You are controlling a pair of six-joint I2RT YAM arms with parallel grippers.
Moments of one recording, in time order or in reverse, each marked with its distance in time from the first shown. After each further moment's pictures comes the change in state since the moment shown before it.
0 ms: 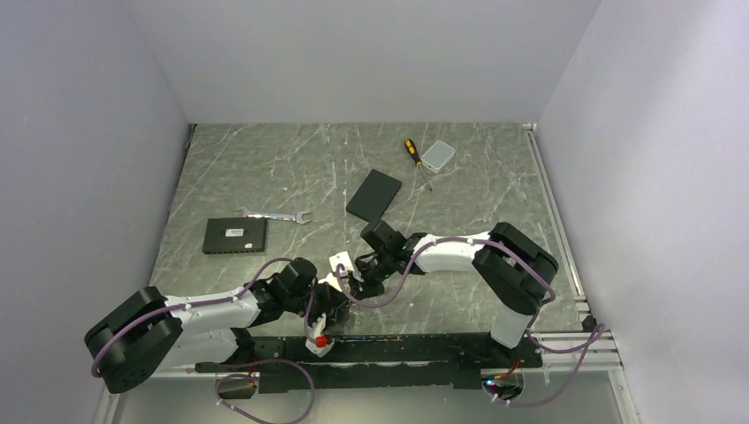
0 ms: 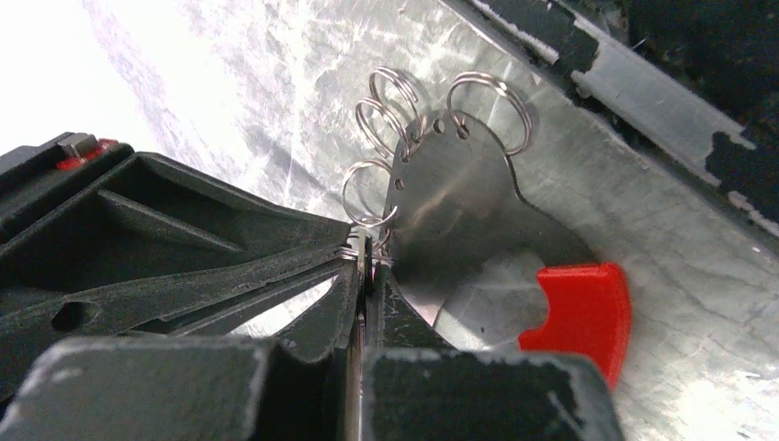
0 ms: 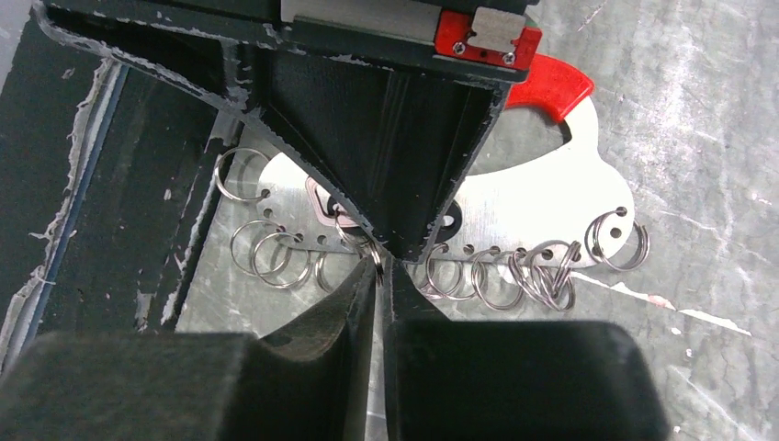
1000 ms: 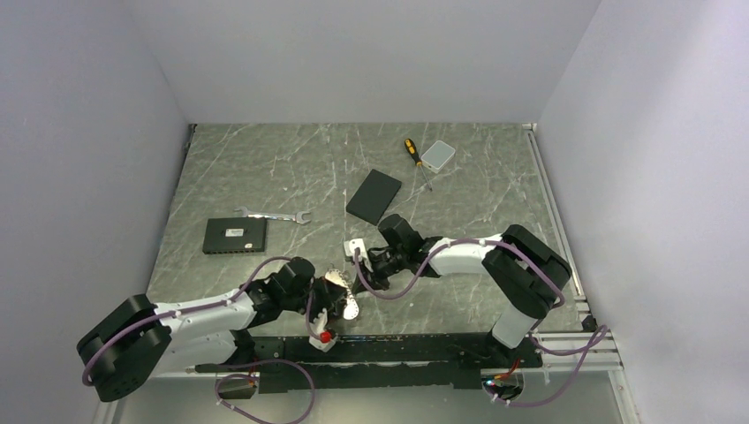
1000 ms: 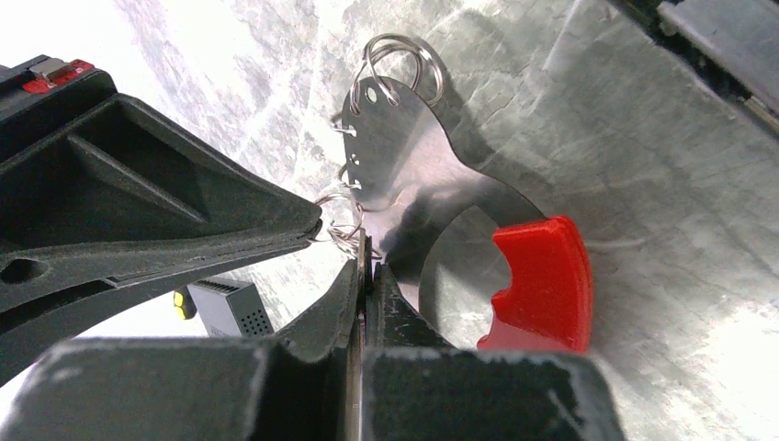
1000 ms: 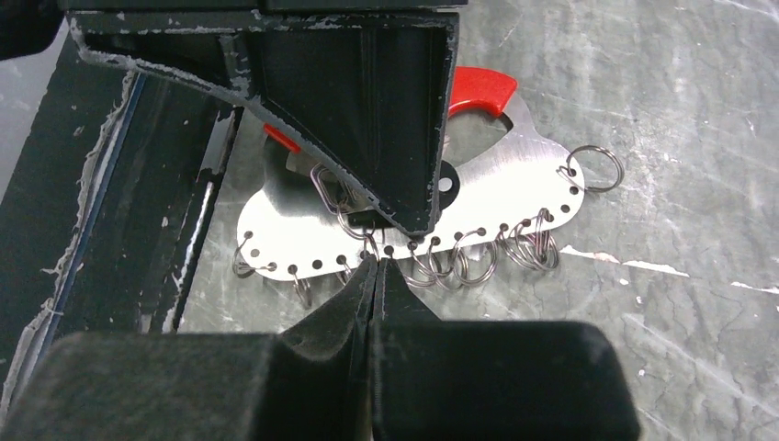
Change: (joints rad) left arm -0.005 -0.072 0.003 -0.027 -0.111 -0.071; right arm -0.087 -0.069 -0.133 0.262 -0.071 0.161
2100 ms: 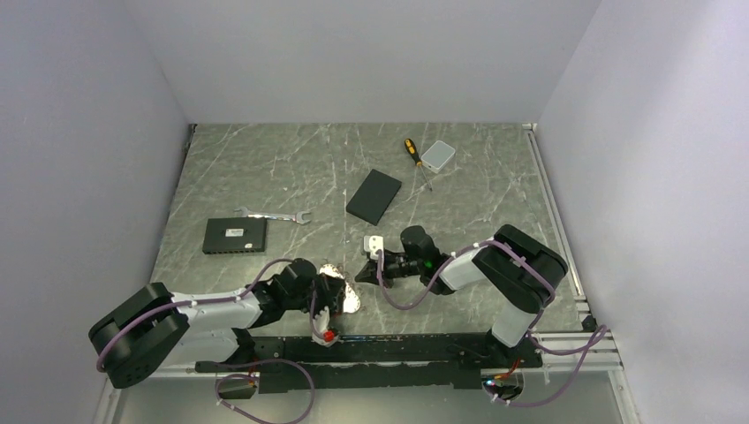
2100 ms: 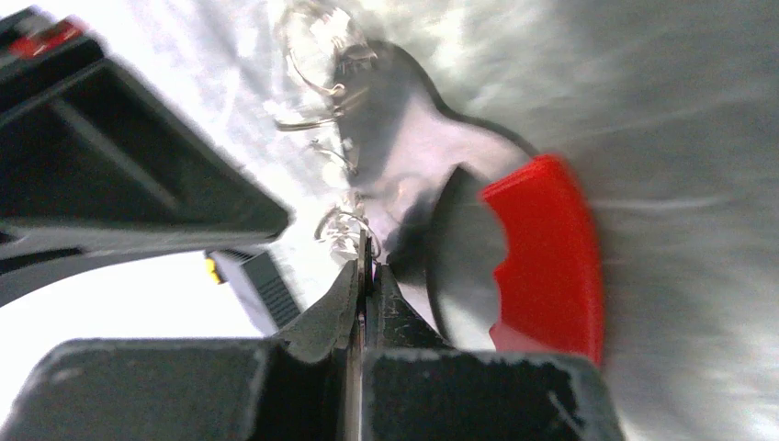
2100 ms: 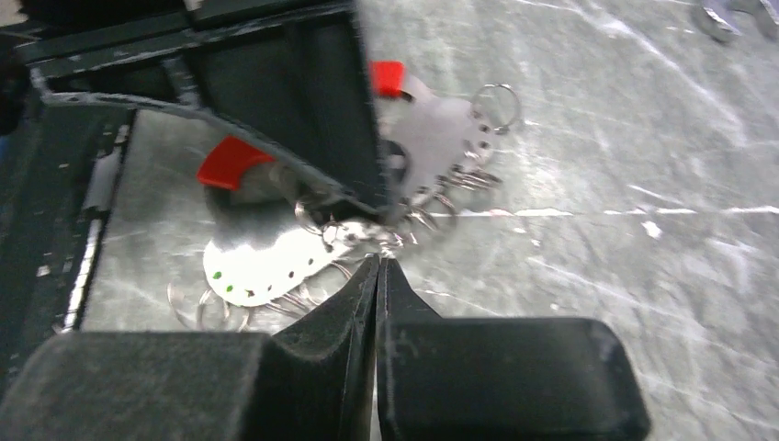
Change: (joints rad) left arm 0.002 0.106 -0.025 0.182 -0.132 0.104; right arm -0.051 0.038 -0.257 0.644 0.103 0.229
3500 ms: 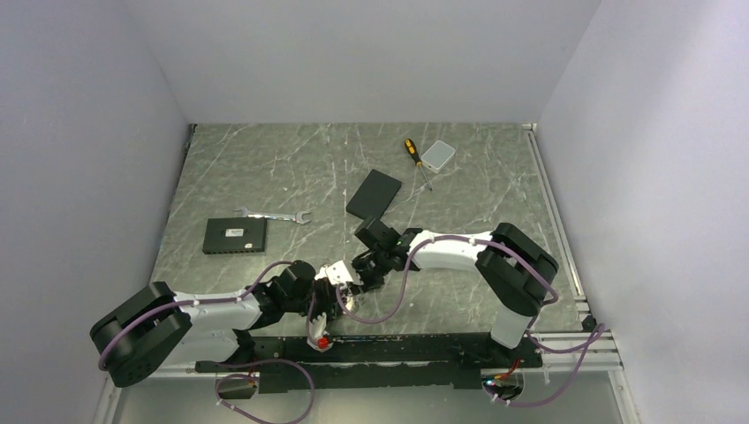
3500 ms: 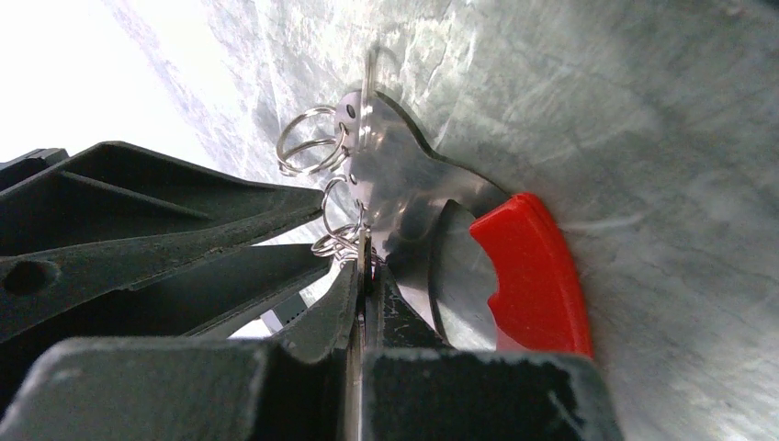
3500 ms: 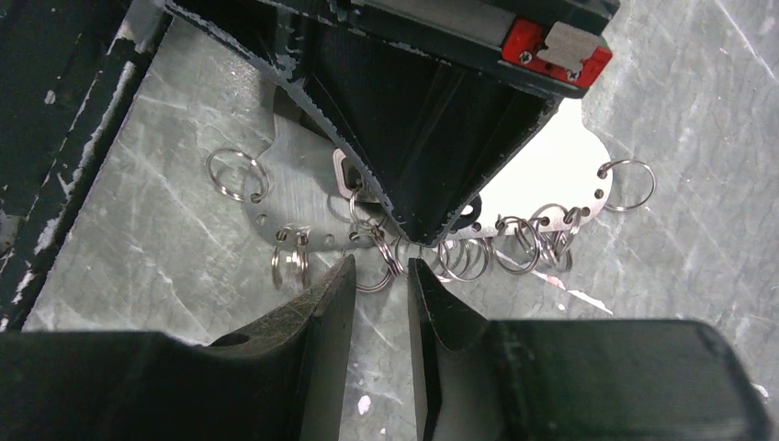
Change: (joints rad) left arm 0.000 0.013 -0.027 0.003 0.072 0.118; right arm 0.158 0.022 0.476 -1.071 0.130 -0.713
